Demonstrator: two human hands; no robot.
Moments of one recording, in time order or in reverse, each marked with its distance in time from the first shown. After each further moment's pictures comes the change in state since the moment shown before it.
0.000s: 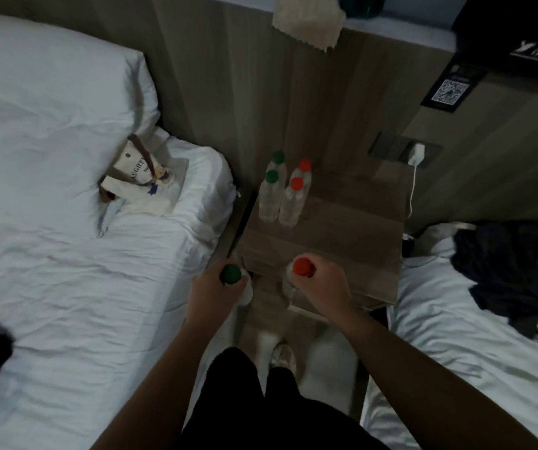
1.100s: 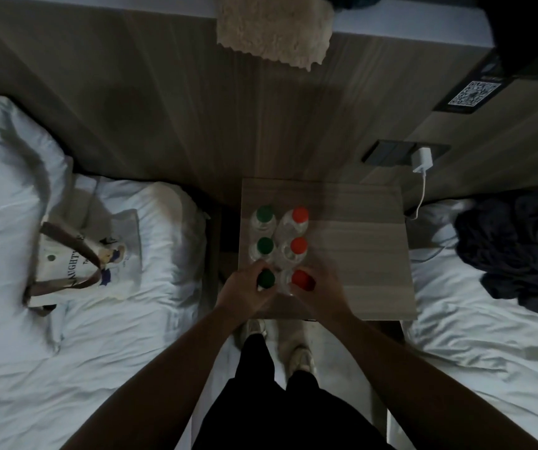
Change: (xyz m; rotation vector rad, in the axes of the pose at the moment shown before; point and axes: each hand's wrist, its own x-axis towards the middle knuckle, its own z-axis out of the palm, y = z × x) left_hand 0.258 0.025 0.072 0.107 -0.685 0.298; right_hand 0.183 -0.018 0.033 0.064 0.025 0.376
